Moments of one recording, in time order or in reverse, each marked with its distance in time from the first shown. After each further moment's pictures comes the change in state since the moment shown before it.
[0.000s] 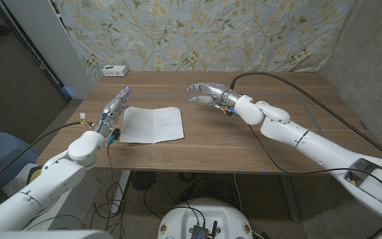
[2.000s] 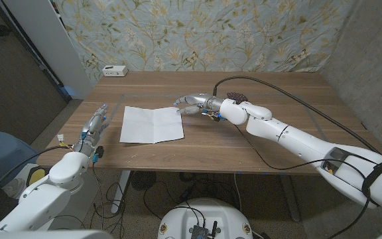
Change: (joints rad) left arm 0.229 -0.118 -0.199 -0.058 -0.006 0.071 0.080; left_hand -0.012 0.012 0.000 0.000 0.000 0.009 0.009 0.000 0.000 0.000 0.000 -0.012 0.000 -0.015 -0.003 -0.007 0.000 -0.009 -0.009 -0.005 0.000; right arm 0.118 0.137 -0.128 0.212 -0.003 0.073 0.107; right_hand 0.009 0.001 0.016 0.016 -0.004 0.018 0.000 0.000 0.000 0.021 0.003 0.000 0.000 0.004 -0.003 0.004 0.004 0.007 -0.007 0.000 0.000
